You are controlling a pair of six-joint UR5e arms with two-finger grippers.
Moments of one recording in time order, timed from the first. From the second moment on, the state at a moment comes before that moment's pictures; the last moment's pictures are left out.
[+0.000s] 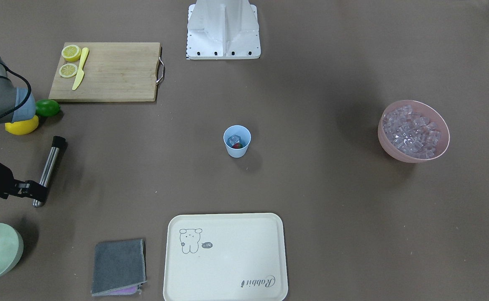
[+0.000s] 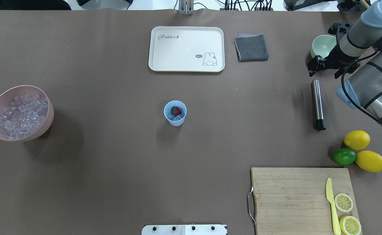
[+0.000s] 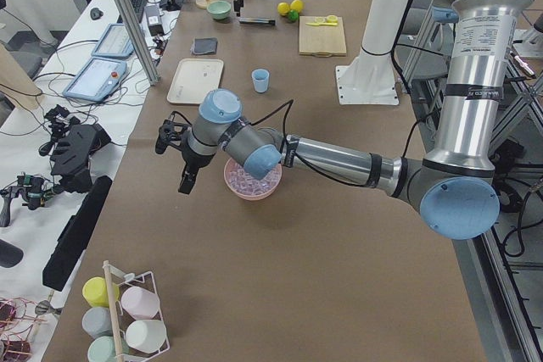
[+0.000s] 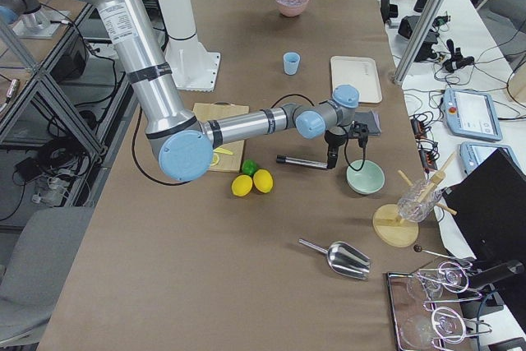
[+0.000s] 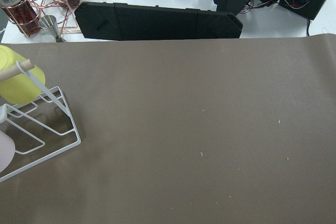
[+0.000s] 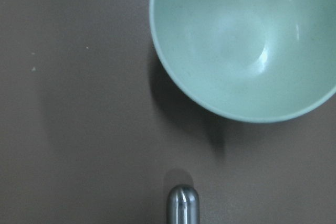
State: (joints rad) left arm -1.45 -1.66 -1.68 -2.09 -2.18 -0.54; right arm 1.06 -1.19 1.36 -1.31 2.18 0.77
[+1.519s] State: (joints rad) left arm -1.45 -1.67 -1.68 -2.09 -2.14 -0.54; right arm 0.99 -1.24 1.36 -1.28 2.17 0.77
